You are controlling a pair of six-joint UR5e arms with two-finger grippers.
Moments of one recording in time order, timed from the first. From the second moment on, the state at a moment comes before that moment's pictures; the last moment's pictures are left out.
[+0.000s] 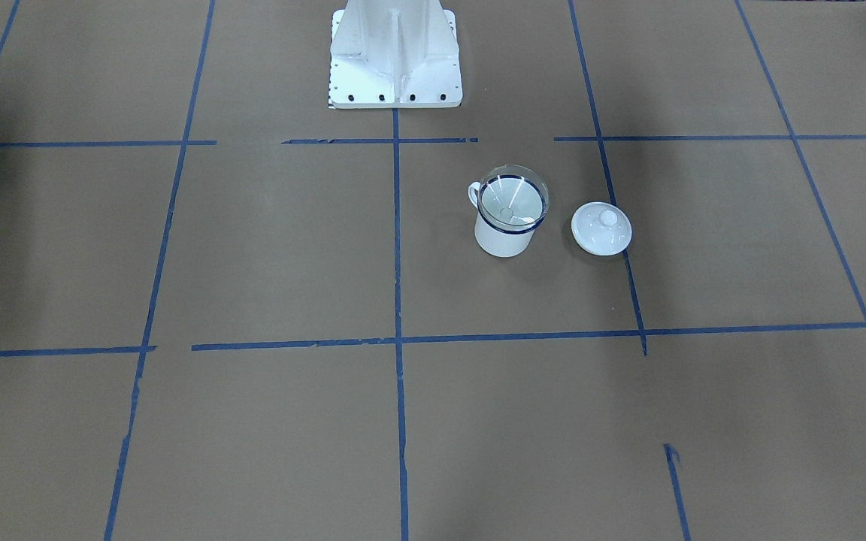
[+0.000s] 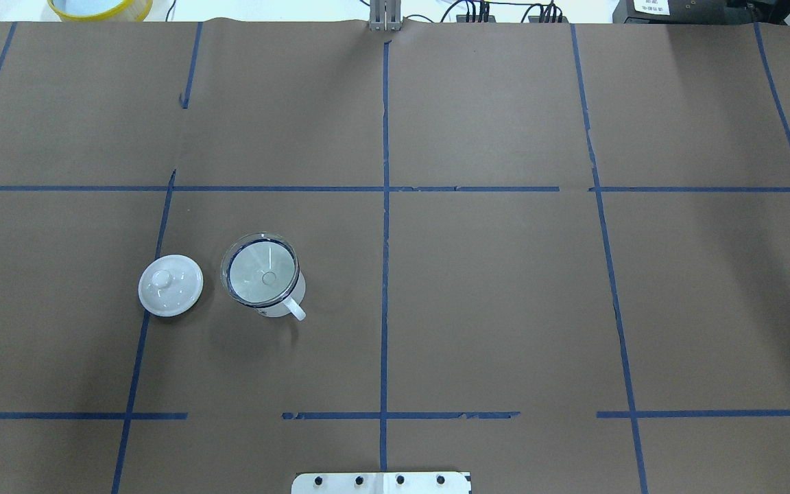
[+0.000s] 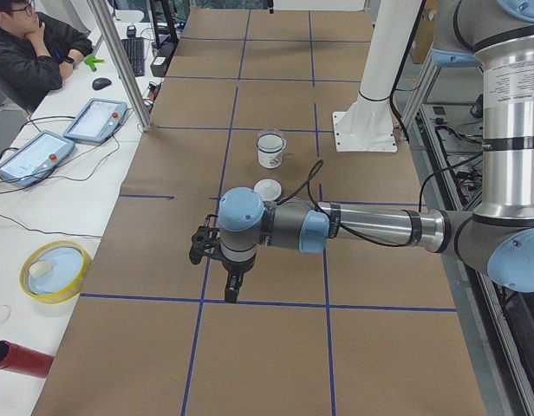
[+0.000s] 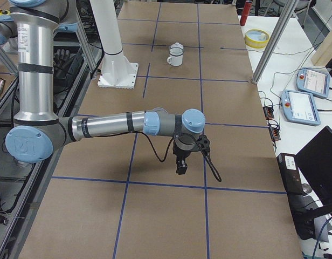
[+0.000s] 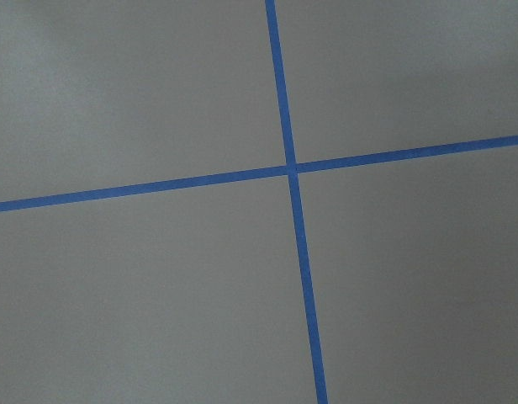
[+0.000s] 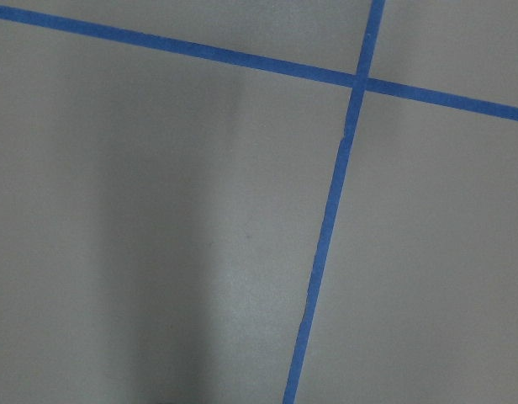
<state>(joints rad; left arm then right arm) -1.60 -1.46 -1.76 -1.63 -2.33 0.05 1.45 -1.63 1.79 -1.79 2.31 -0.13</state>
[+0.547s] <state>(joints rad) -1.60 -1.47 -1.78 -1.63 -2.33 0.05 1.45 -1.63 1.79 -1.79 2.31 -0.13</state>
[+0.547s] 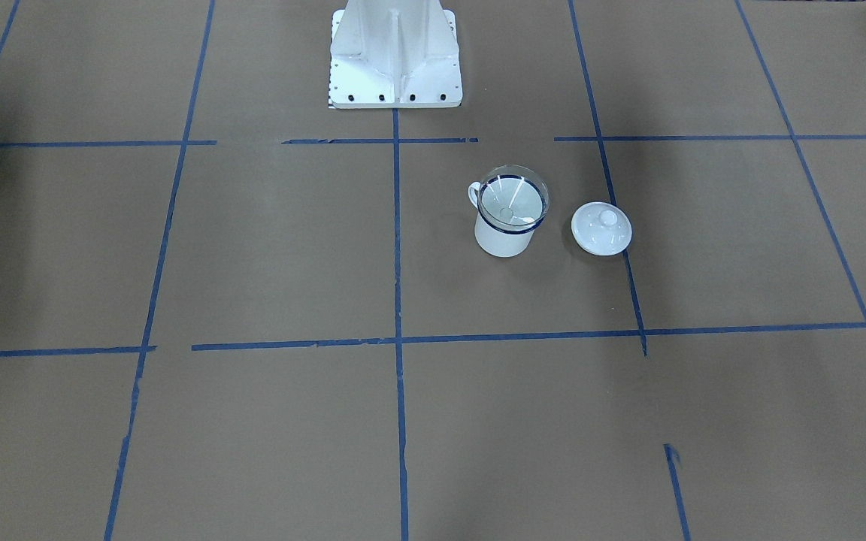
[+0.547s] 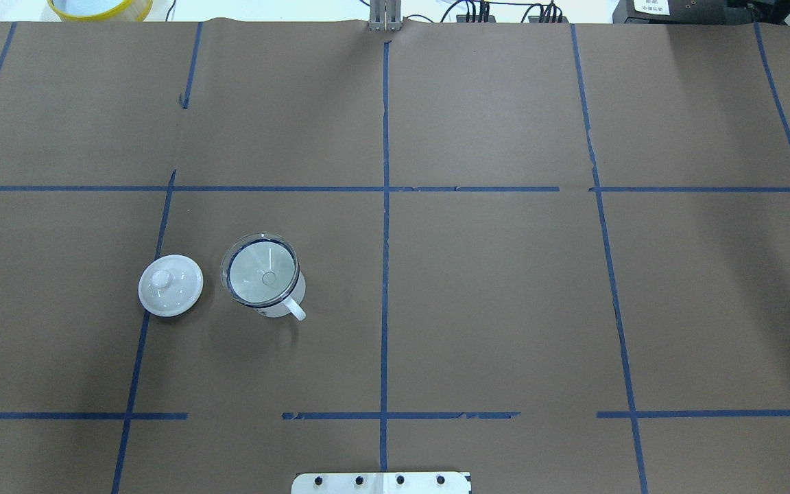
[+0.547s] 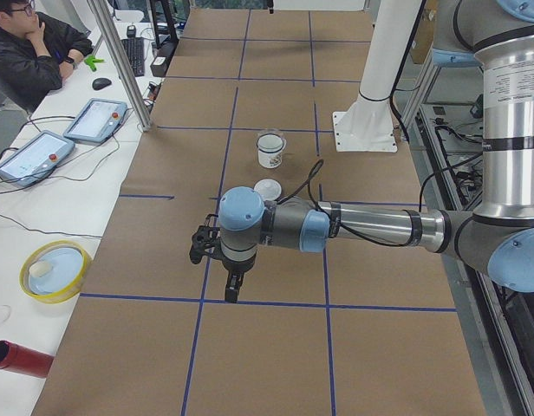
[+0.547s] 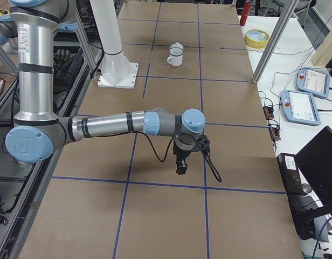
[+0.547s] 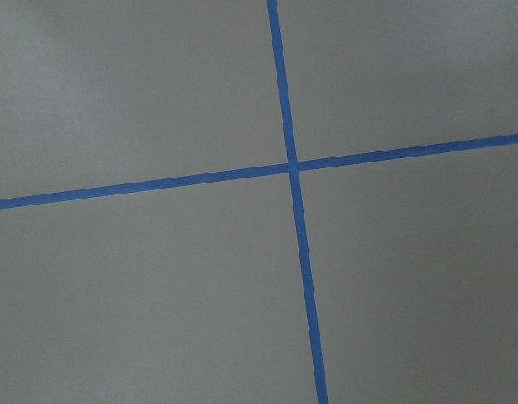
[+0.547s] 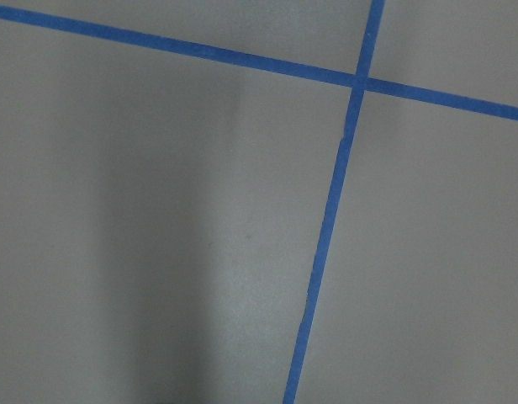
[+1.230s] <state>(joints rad) -1.56 -1.49 -1.82 -1.78 -2.40 -0.01 1.45 -1.63 1.79 -1.79 2.31 -0.13</state>
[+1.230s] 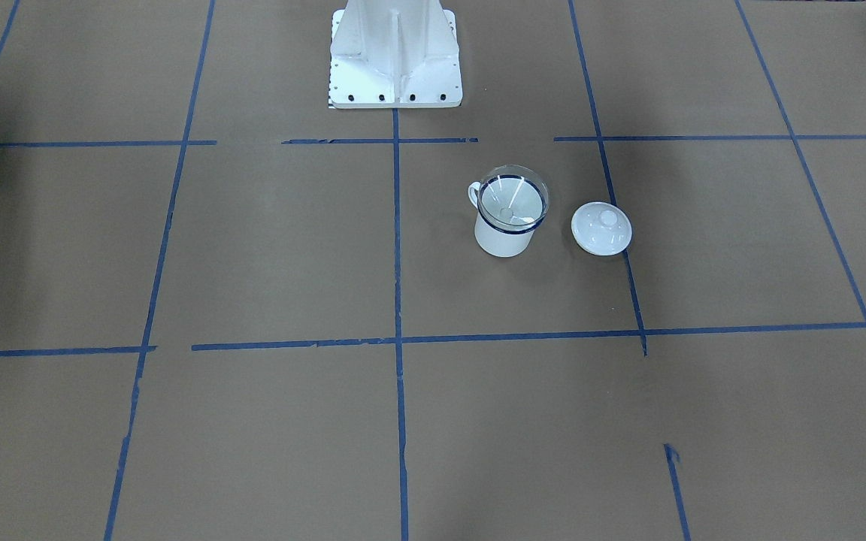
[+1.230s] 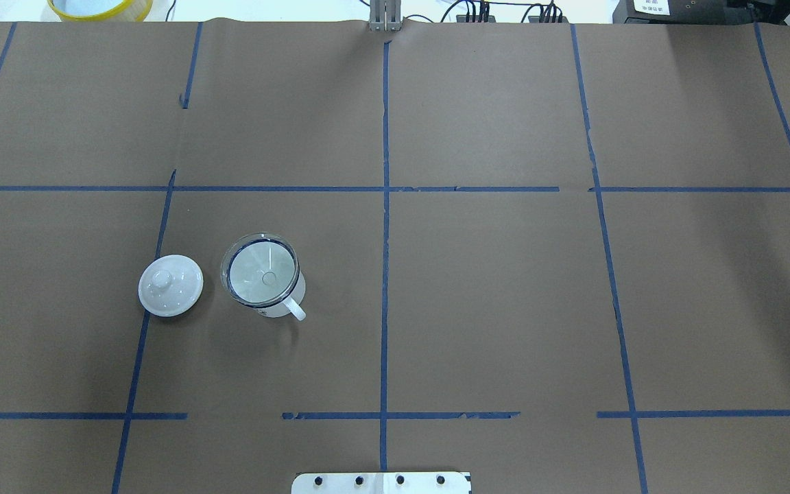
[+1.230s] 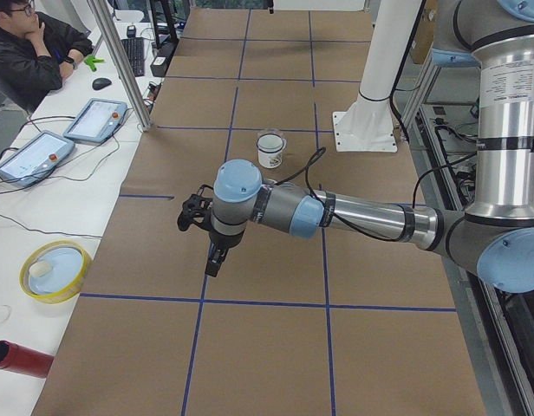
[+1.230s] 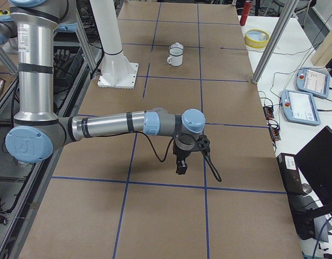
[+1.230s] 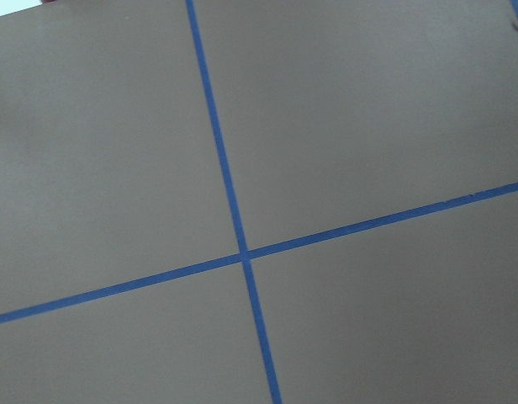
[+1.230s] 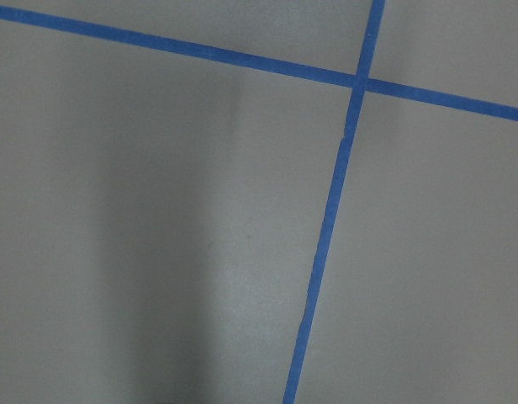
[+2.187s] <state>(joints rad) -0.89 -2.00 -1.87 -1.68 -2.14 -1.17 1.45 -1.63 1.79 -1.79 2.31 -0.13</state>
